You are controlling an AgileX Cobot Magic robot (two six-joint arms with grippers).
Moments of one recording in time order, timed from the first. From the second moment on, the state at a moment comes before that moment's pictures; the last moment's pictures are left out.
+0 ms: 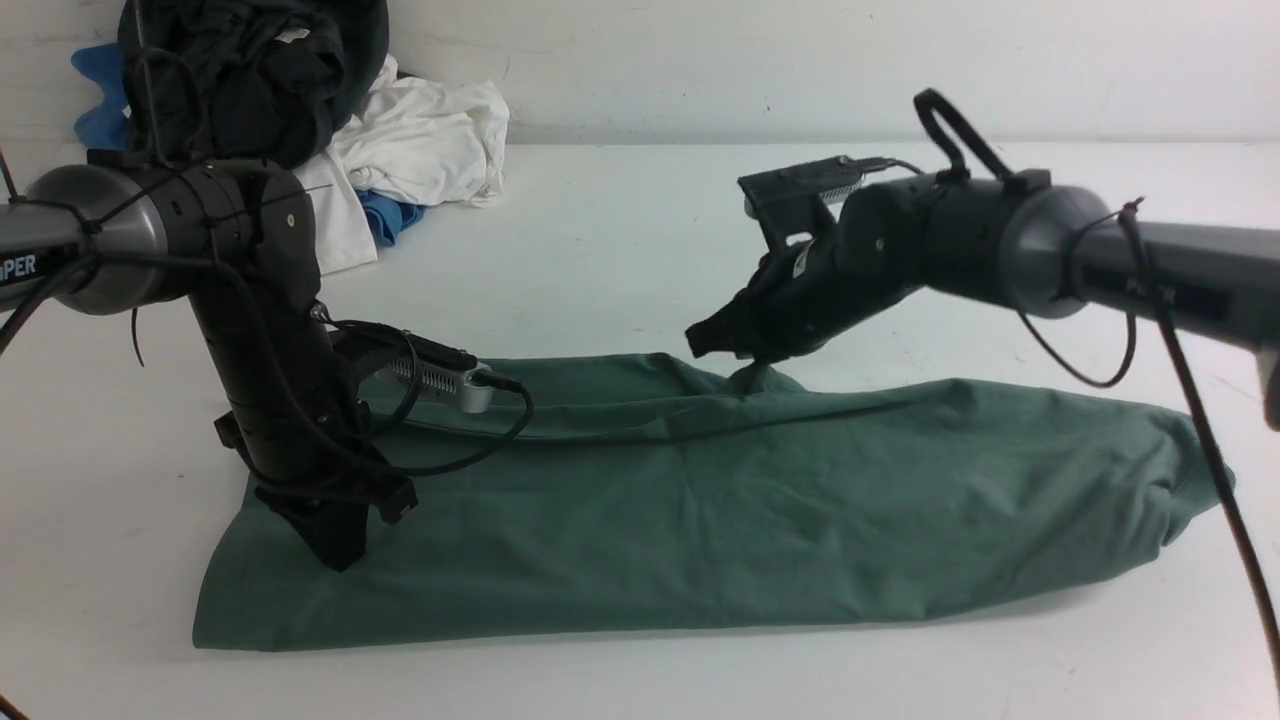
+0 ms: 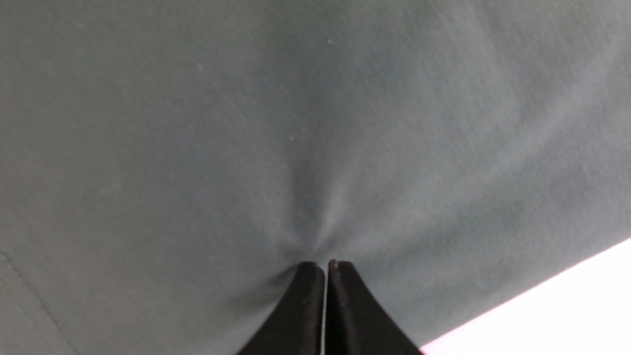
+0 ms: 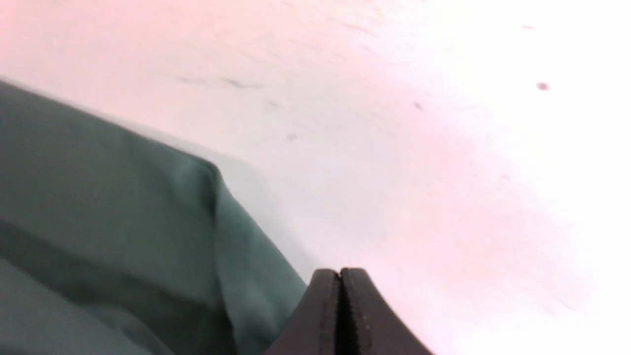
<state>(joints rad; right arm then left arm) 0.44 2.17 -1.70 0.12 0.66 -0.13 -0.16 1.97 -1.36 -0.16 1.18 0.43</state>
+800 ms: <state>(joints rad) 0.55 2.21 -1.68 0.11 0.64 -0.31 -0.16 1.97 -1.36 -0.17 1.17 0.43</state>
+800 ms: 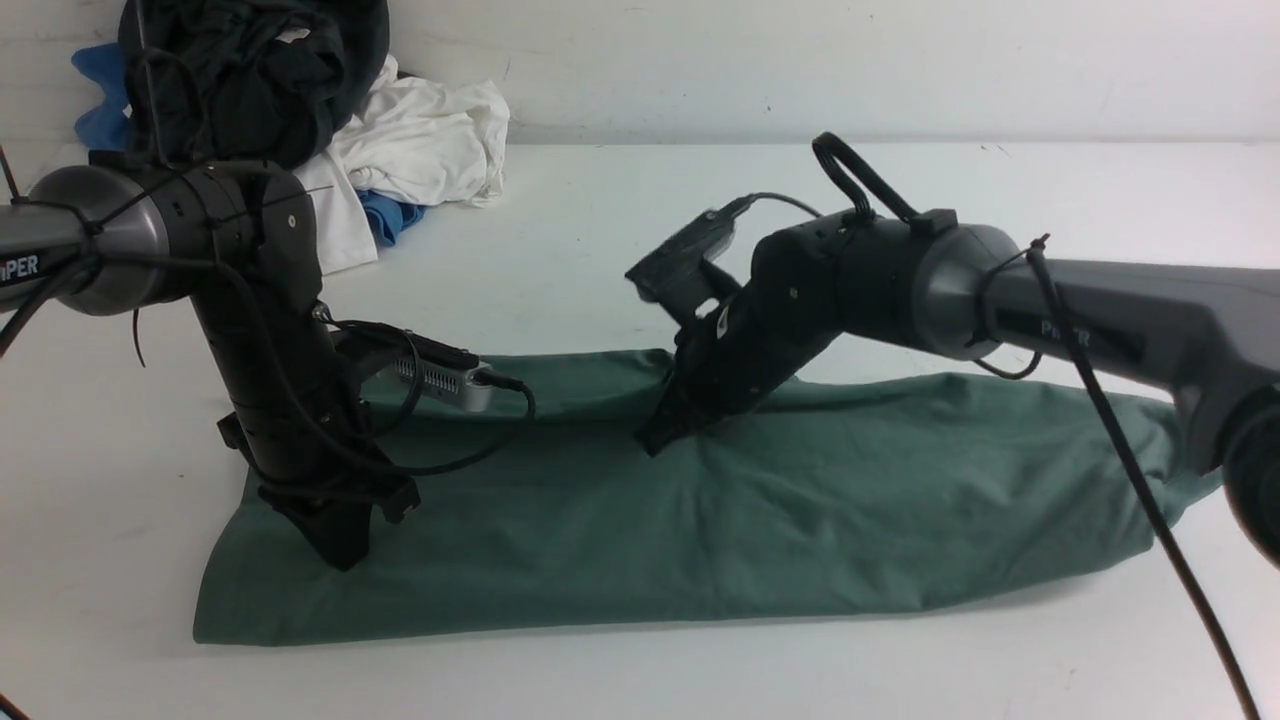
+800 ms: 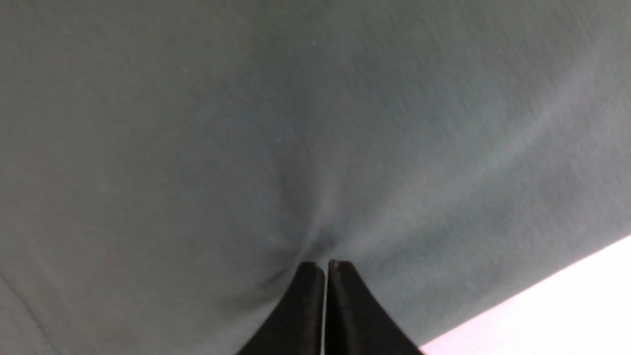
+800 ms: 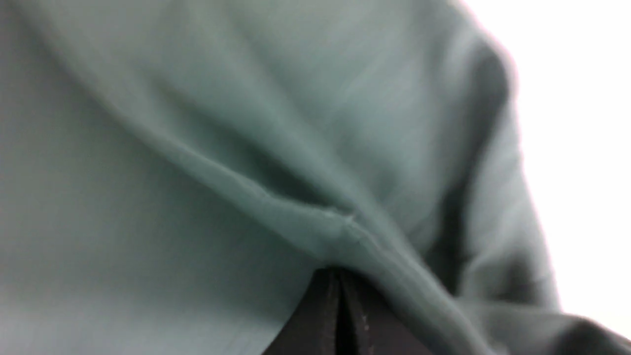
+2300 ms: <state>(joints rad) -0.14 1.76 -1.13 0.15 0.81 -0.08 -0.16 1.98 -1.33 -0.18 1.12 0.43</state>
